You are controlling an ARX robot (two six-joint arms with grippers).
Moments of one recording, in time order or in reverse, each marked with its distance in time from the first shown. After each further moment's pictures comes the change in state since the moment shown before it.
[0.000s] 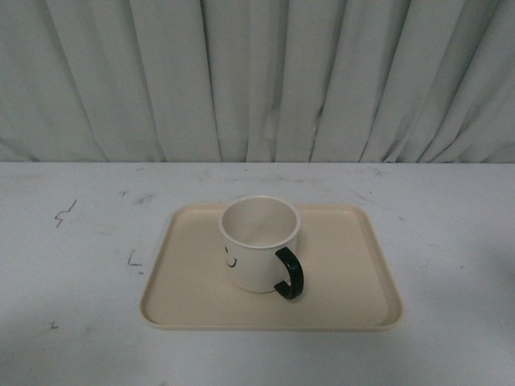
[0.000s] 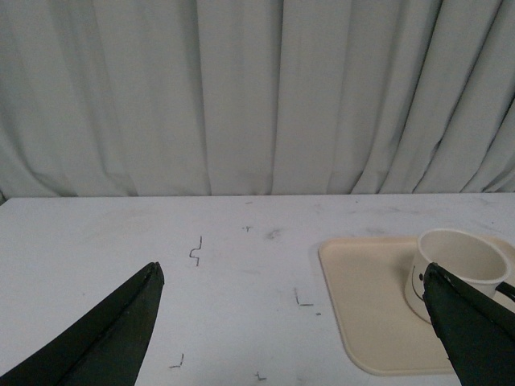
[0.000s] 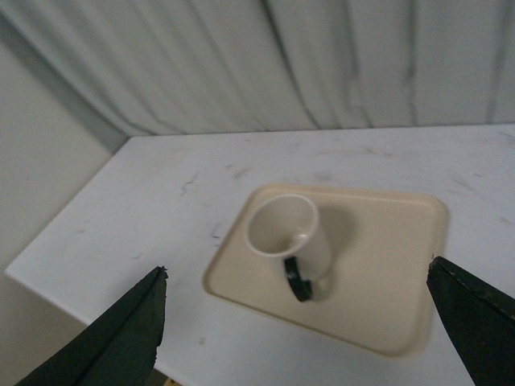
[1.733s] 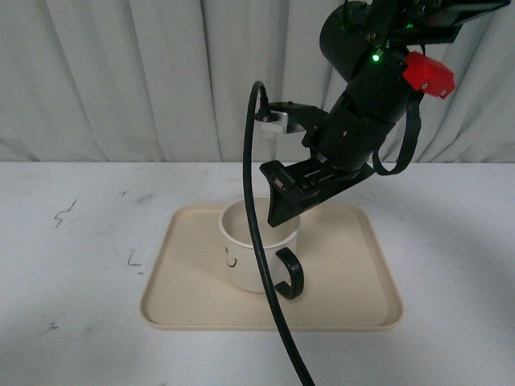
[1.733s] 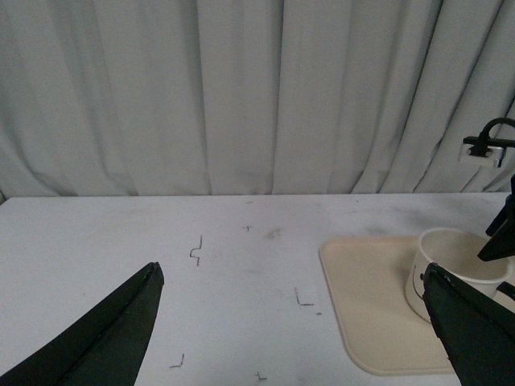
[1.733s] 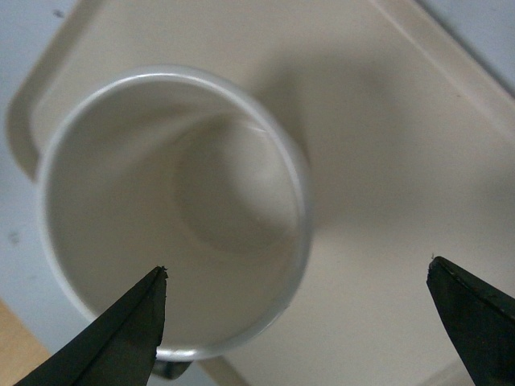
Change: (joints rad) left arm 0.000 0.000 0.000 0.000 0.000 0.002; right arm 0.271 1.490 1.613 -1.138 0.169 -0.665
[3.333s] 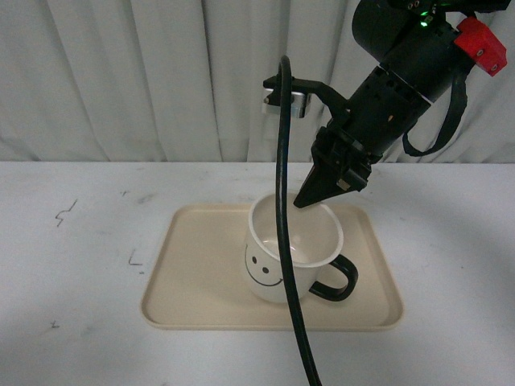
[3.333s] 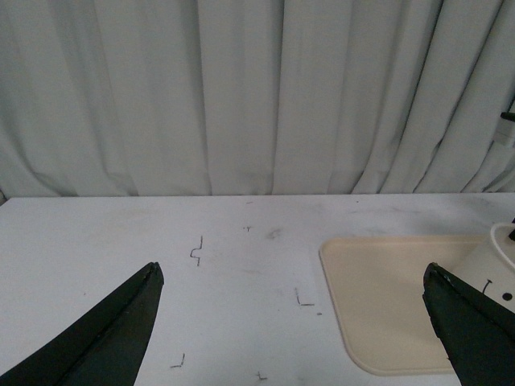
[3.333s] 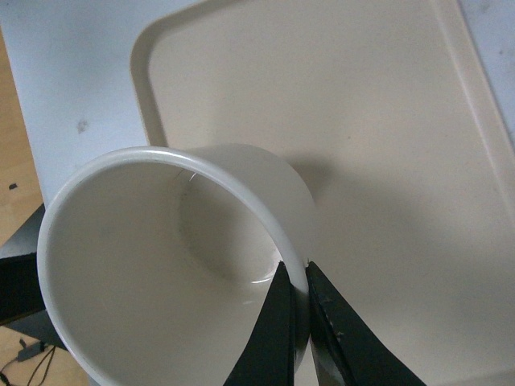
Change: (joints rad) left arm 0.000 0.000 0.000 0.000 0.000 0.001; right arm -0.049 -0.076 -0.042 -0.104 -0.201 -0.523
